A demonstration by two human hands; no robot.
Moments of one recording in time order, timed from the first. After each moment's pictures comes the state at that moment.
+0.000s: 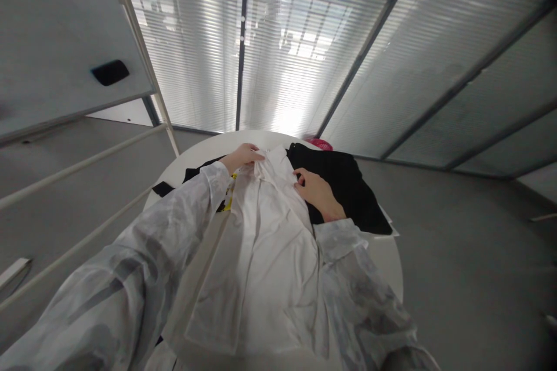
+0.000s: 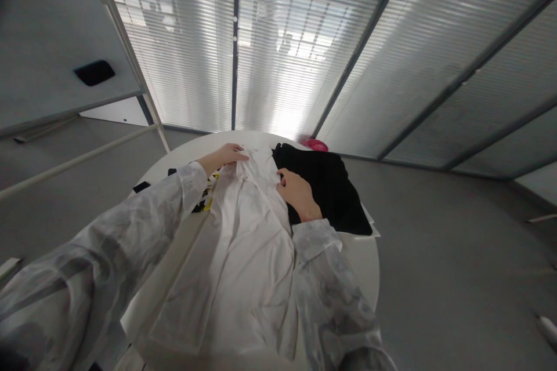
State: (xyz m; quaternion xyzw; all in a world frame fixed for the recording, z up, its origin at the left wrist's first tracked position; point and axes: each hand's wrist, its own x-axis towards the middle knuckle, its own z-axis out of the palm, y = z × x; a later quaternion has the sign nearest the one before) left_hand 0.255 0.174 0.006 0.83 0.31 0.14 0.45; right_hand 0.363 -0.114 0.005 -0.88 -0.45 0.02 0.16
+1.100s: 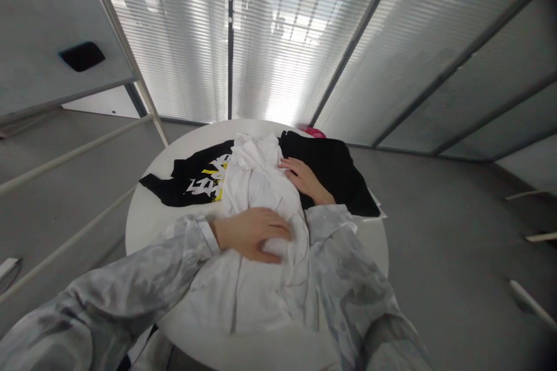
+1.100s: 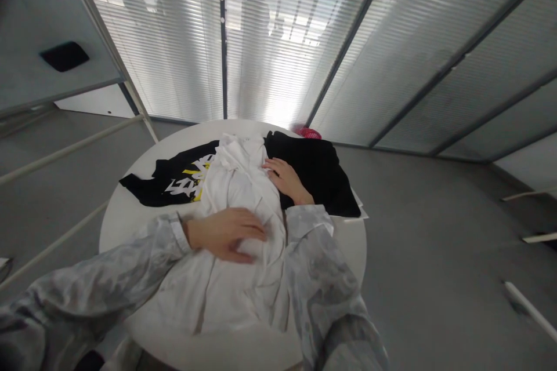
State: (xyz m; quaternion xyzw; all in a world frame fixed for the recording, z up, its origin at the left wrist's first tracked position) left_hand 0.111 -0.006 -0.035 0.88 -0.35 0.16 0.29; right_hand 0.420 -0.114 -0.072 -0.72 -0.62 -0.03 0.31
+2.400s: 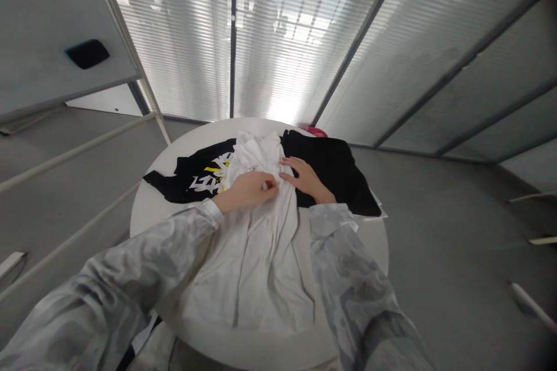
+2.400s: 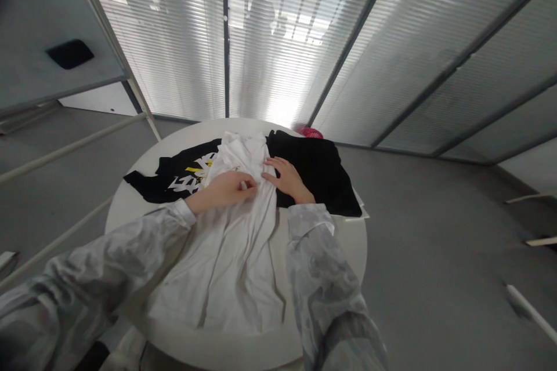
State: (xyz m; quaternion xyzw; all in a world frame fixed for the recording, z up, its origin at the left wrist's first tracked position) left_hand 0.156 0.033 -0.009 0.92 0.07 0.14 0.37; right_hand 0.408 -0.115 -0.069 -0.74 -0.60 -0.02 0.31
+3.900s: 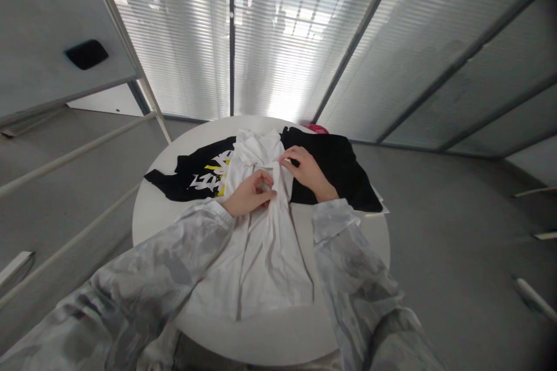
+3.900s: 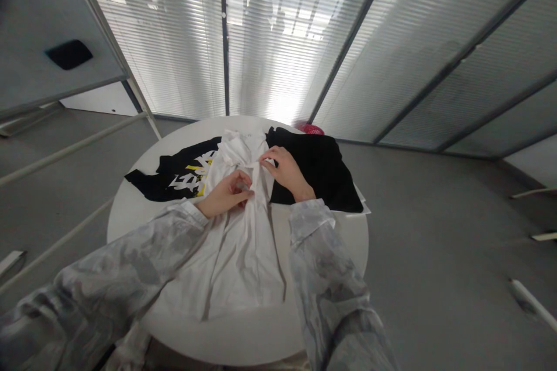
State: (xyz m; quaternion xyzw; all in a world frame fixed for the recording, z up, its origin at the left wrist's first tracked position) left_hand 0.144 0.013 -0.054 0.68 0.07 0.15 0.71; right_hand 0.366 -0.114 -0.005 -0.70 -0.62 -0.04 0.36
